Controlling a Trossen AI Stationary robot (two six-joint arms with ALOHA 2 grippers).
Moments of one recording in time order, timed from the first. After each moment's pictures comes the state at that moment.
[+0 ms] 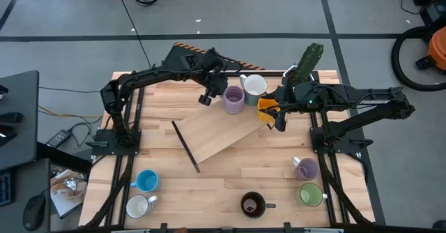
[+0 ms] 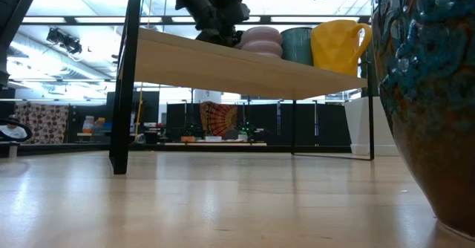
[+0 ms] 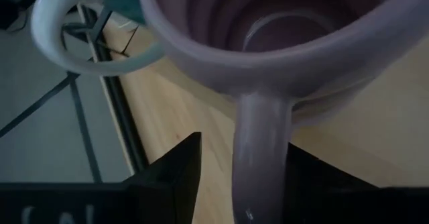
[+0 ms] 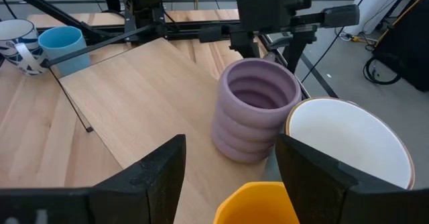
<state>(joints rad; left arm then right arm) 0.44 1.83 1.68 -0.74 0.17 0.96 0.04 1.01 1.11 -0.60 0.29 0.05</state>
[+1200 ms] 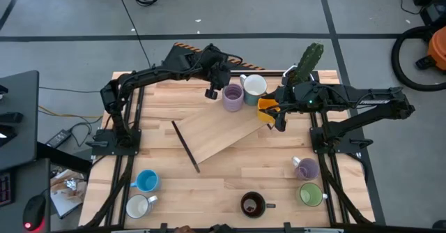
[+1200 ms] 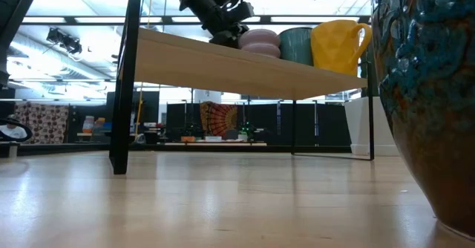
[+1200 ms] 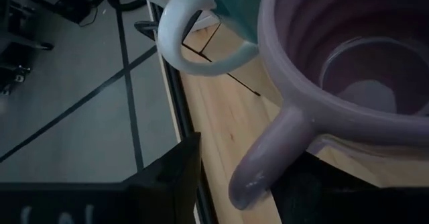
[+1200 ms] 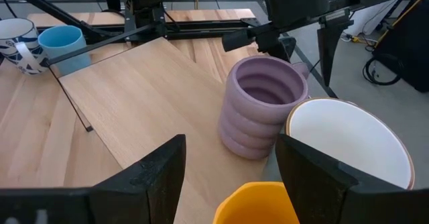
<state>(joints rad) 0.45 1.83 1.68 -0.58 0.06 0.90 0.04 1.01 1.11 -0.60 0.29 0.05</state>
